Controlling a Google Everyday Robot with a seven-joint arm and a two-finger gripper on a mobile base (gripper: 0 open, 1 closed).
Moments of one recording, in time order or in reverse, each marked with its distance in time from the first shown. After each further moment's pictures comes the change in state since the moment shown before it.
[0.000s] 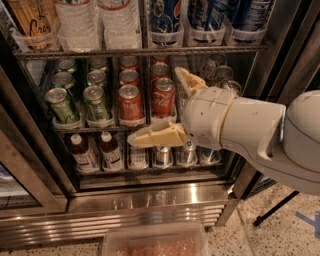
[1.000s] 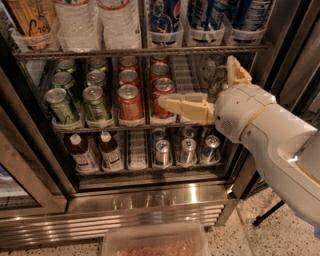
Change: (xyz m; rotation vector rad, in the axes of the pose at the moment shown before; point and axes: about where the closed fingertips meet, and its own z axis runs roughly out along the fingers) arm 0.012 -0.088 -0.046 0.400 -0.145 0.189
